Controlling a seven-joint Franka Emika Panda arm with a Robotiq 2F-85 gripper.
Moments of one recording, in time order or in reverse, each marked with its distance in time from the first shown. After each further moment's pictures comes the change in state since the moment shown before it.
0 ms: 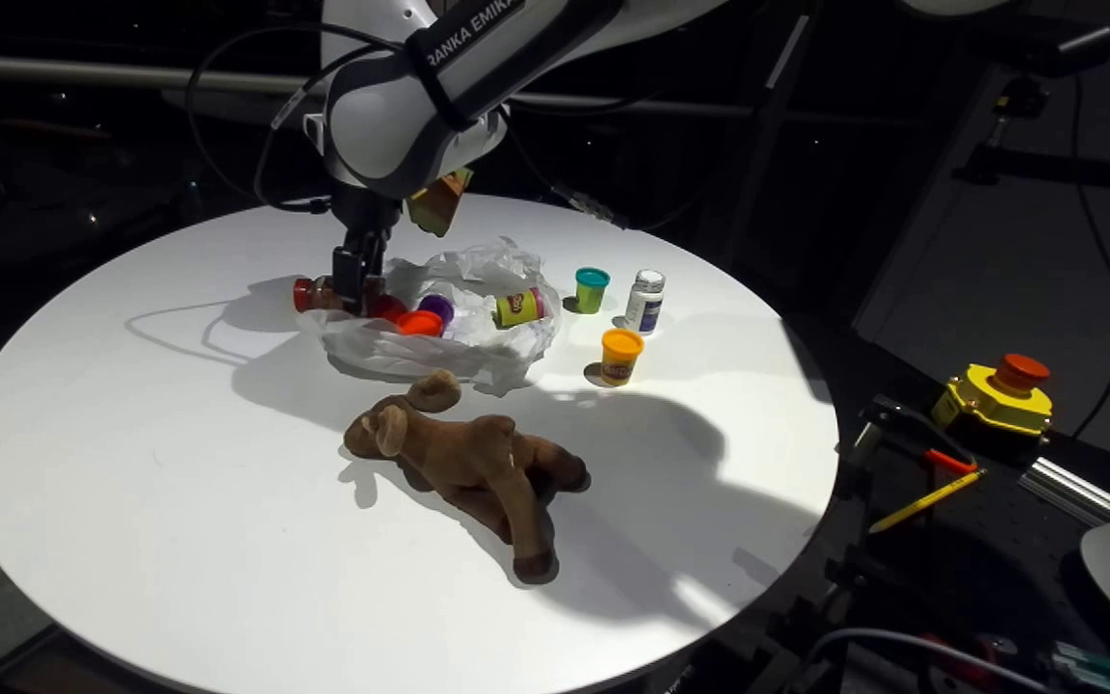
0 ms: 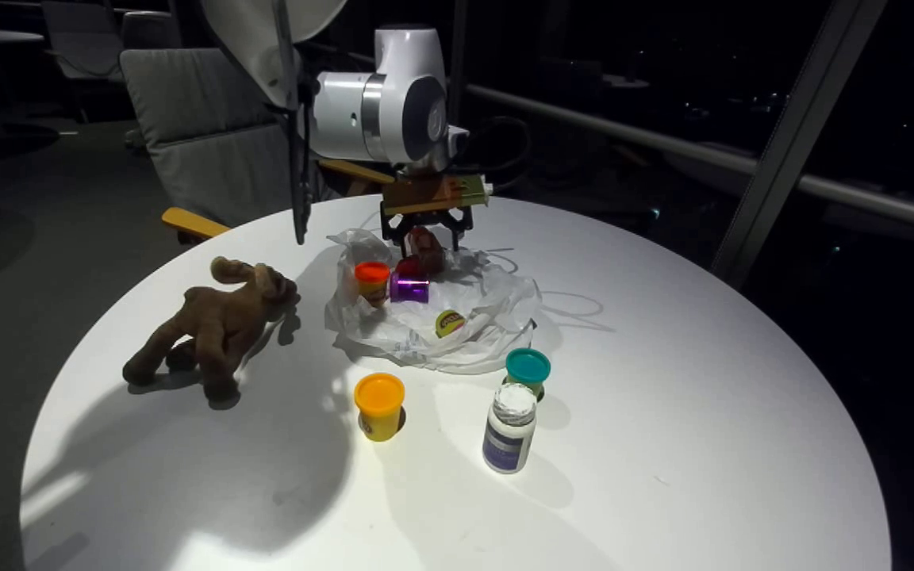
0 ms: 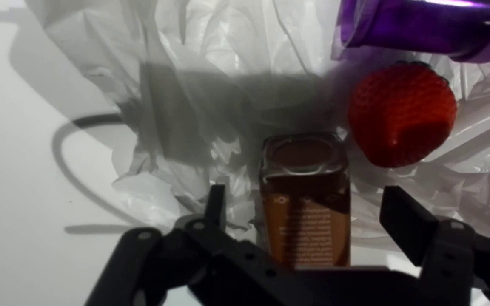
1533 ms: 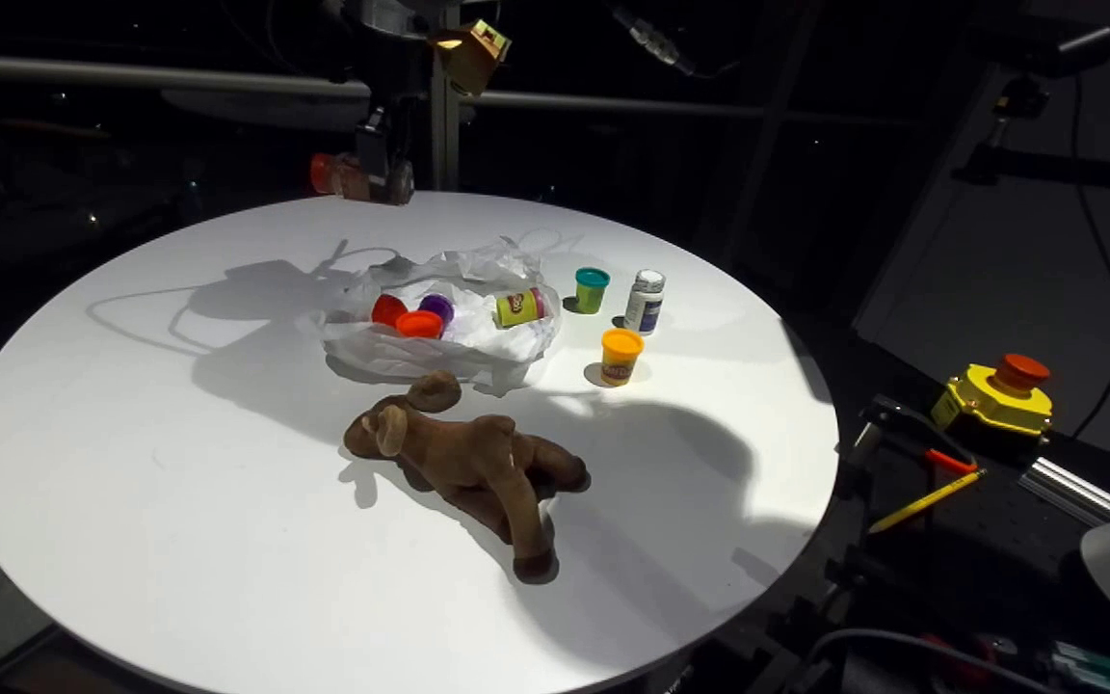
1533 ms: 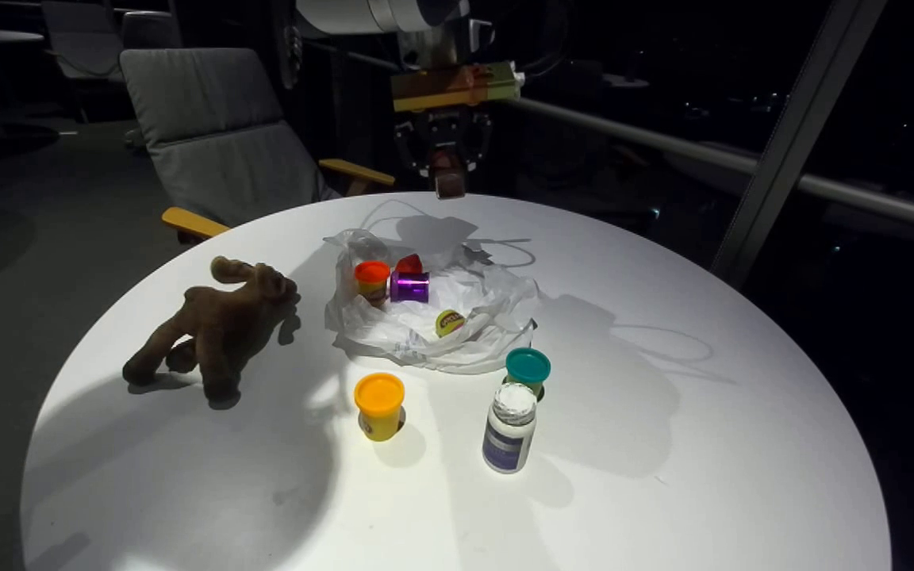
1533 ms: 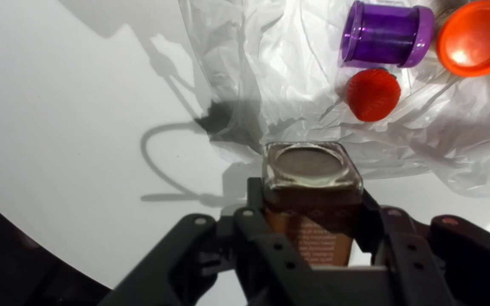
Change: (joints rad) arm -0.024 -0.365 -0.023 -0.291 0.015 -0.058 -0.004
